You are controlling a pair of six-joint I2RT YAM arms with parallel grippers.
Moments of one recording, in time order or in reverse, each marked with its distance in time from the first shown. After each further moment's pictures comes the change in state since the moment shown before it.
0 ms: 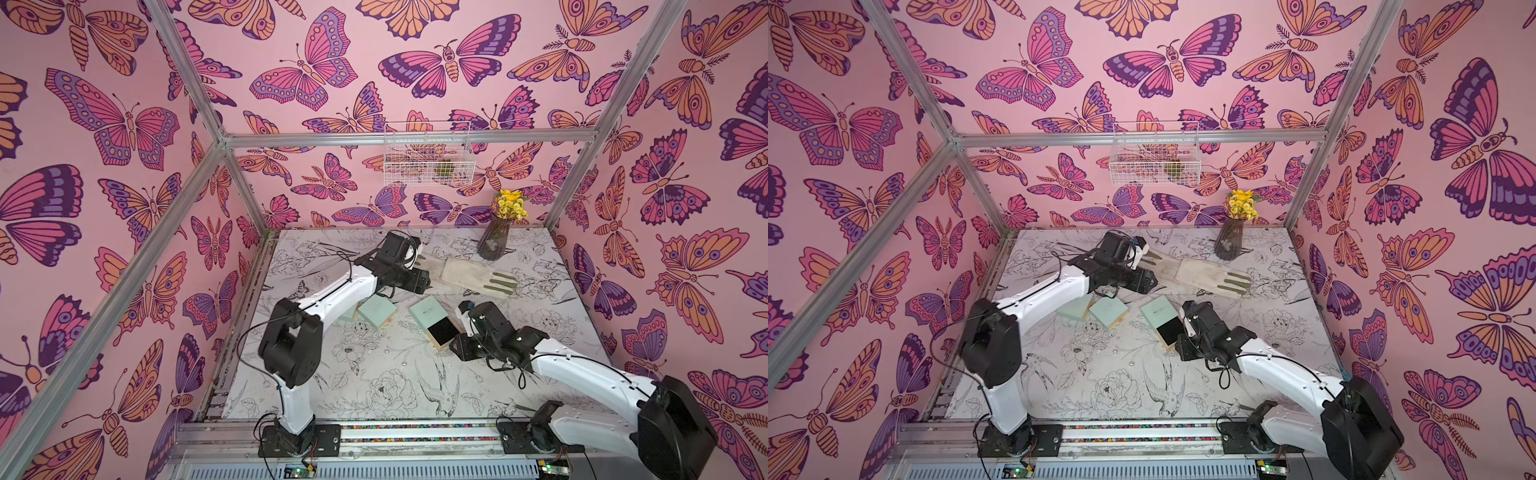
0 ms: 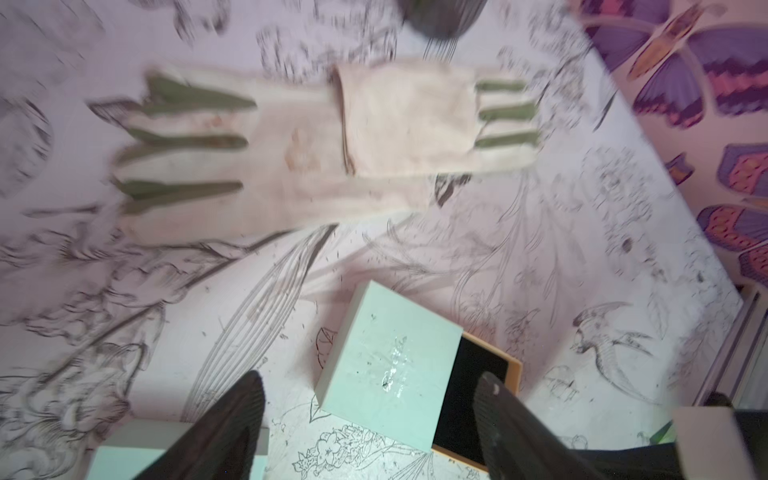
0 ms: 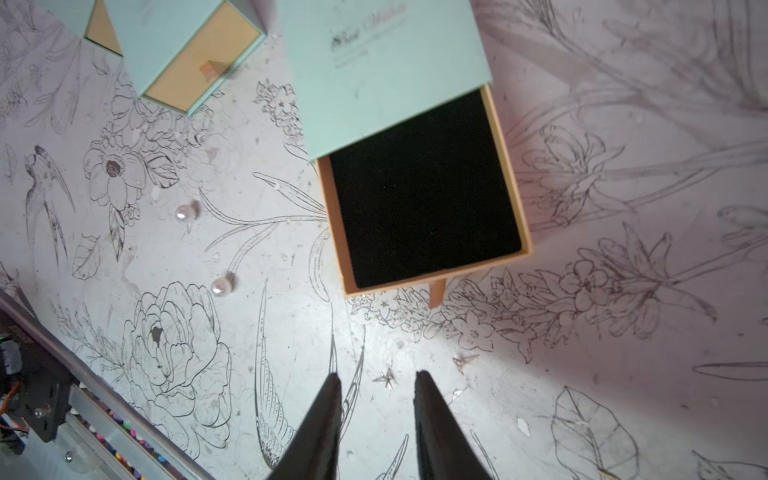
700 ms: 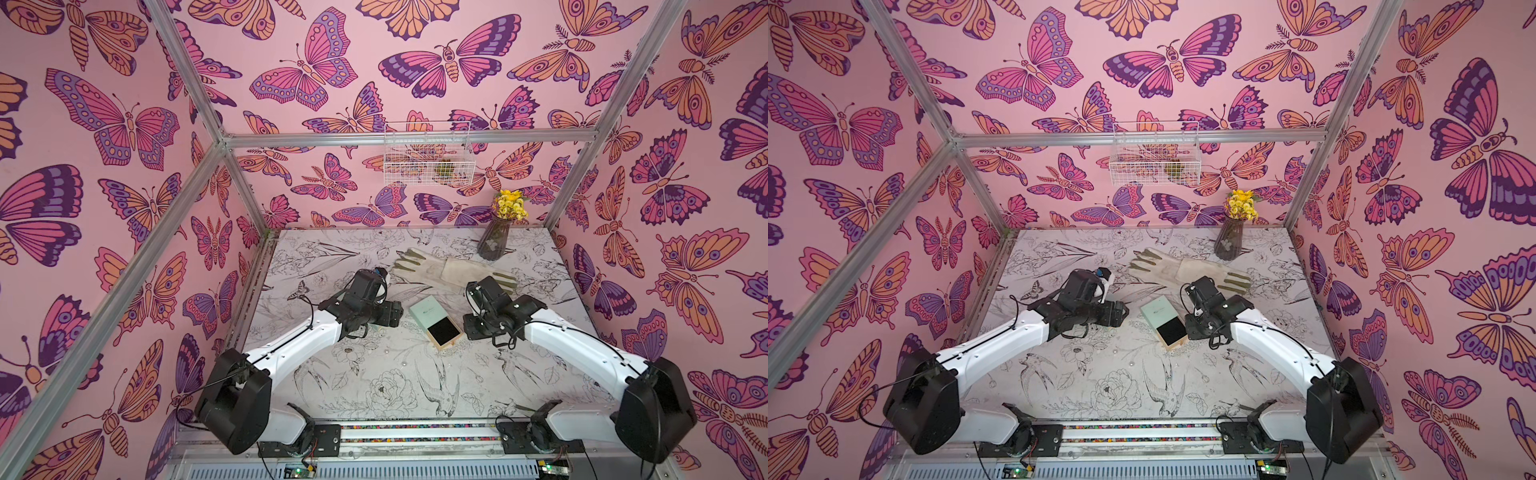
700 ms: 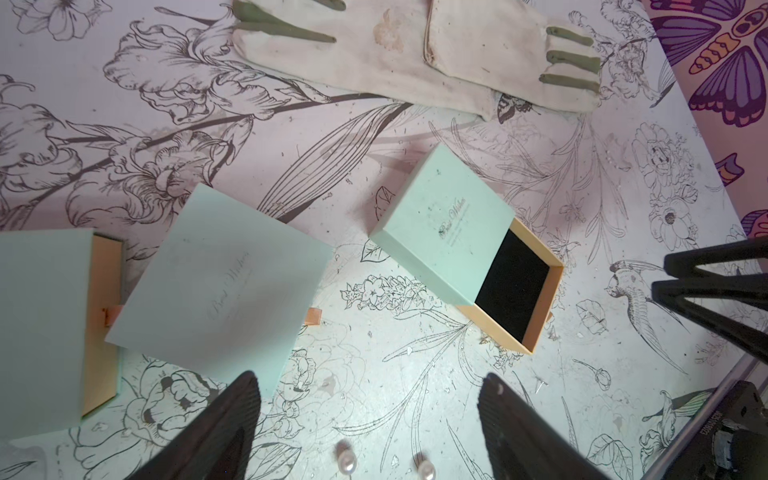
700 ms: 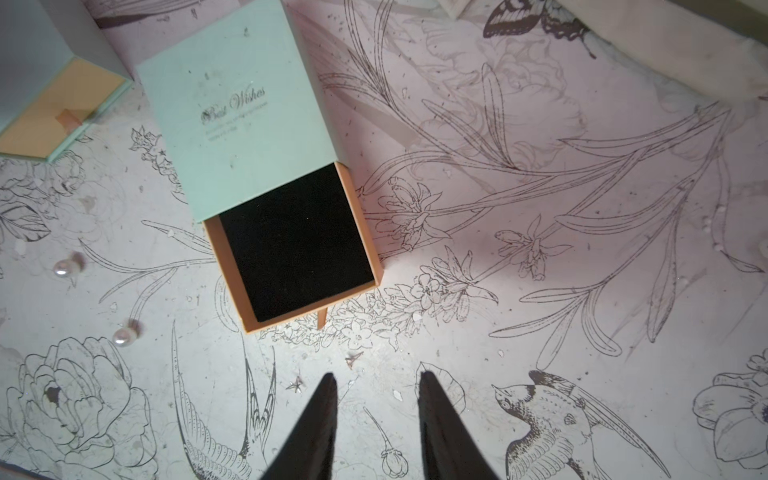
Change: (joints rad) left arm 0.010 -0.358 -0.530 0.109 -0.097 -0.139; right arm -0.120 0.179 0.285 -0.315 0.138 -0.100
